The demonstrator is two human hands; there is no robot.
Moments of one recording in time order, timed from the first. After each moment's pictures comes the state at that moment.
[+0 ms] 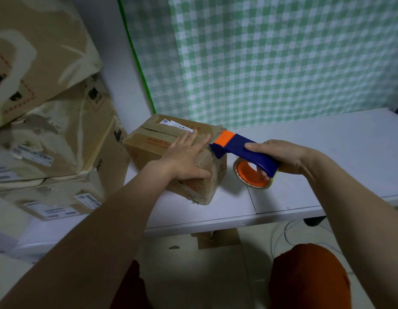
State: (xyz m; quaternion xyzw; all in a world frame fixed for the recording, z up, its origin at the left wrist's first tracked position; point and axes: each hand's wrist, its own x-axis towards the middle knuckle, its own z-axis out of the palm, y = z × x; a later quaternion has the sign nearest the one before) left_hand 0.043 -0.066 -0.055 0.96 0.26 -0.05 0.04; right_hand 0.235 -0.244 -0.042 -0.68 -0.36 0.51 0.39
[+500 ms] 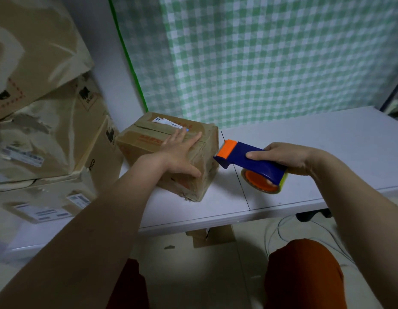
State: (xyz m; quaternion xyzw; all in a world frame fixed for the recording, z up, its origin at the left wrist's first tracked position) left_hand 0.044 -0.067 -0.043 0.95 0.30 -0.10 0.08; right_hand 0.239 -0.267 -0.038 -0.73 -0.37 0.48 0.31
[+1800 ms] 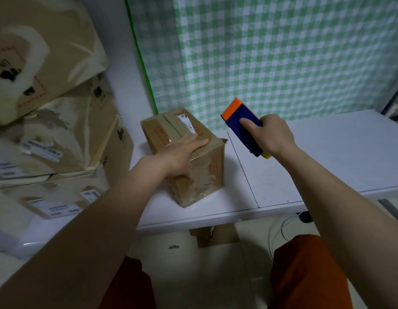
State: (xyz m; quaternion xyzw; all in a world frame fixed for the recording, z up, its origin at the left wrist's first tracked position) left_hand 0.012 -0.065 -0.036 0.96 0.25 -0.08 0.08; right_hand 0.186 -0.219 -0.017 -0.86 -0.34 0.06 0.37
